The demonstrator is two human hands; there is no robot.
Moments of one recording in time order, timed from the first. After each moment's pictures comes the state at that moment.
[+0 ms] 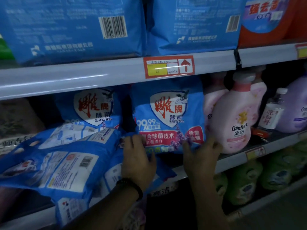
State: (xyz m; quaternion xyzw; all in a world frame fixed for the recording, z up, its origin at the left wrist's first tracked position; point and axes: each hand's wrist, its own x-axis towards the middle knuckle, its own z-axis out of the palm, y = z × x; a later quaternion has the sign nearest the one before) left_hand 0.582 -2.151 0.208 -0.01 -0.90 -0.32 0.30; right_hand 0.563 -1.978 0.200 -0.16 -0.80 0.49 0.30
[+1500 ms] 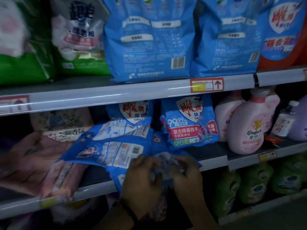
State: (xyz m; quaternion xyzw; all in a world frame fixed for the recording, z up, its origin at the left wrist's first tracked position) left_hand 0.732 -2.240 0.250 -0.07 -0.89 -0.29 0.33; right_hand 0.696 -2.097 0.220 -0.05 -0.75 0.64 0.15
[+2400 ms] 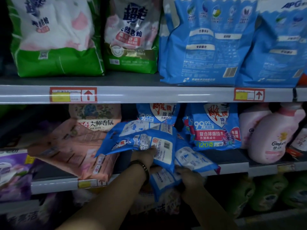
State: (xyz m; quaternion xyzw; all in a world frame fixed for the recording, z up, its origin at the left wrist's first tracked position) left_hand 0.696 -2.334 0.274 0.32 -0.53 -0.79 -0.01; right_hand 0.686 -2.180 0.211 -0.28 -0.58 0.75 -0.15
